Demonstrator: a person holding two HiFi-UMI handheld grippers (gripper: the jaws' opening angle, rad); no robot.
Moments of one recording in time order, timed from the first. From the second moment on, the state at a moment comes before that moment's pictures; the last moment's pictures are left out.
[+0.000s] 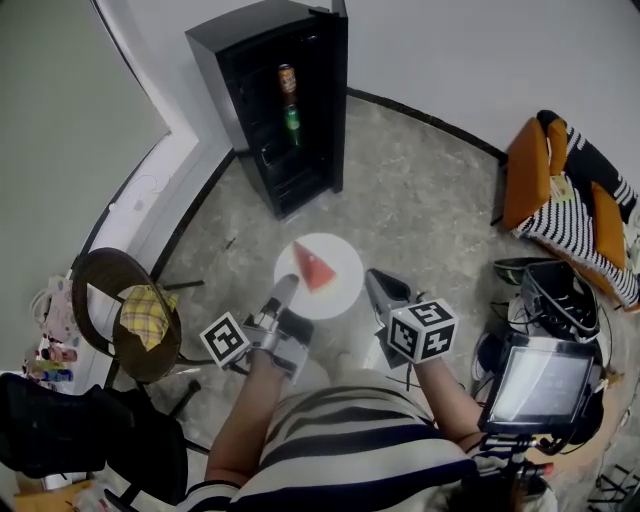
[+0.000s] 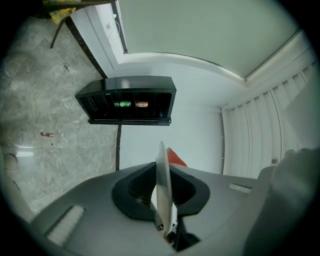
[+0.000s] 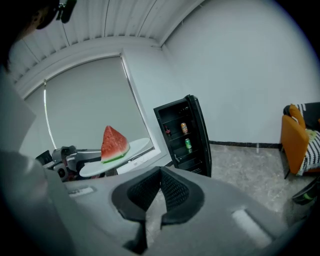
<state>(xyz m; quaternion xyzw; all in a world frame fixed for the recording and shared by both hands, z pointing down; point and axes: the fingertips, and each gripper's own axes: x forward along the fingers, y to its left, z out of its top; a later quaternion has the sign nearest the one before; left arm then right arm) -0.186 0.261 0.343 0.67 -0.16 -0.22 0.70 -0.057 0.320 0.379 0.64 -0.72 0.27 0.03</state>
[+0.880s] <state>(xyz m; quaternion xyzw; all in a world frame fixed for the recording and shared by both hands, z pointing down) -0.139 0.163 0.346 0.67 -0.15 -0.21 0.70 -0.027 0.220 0.389 0.64 -0.71 0.27 0.05</state>
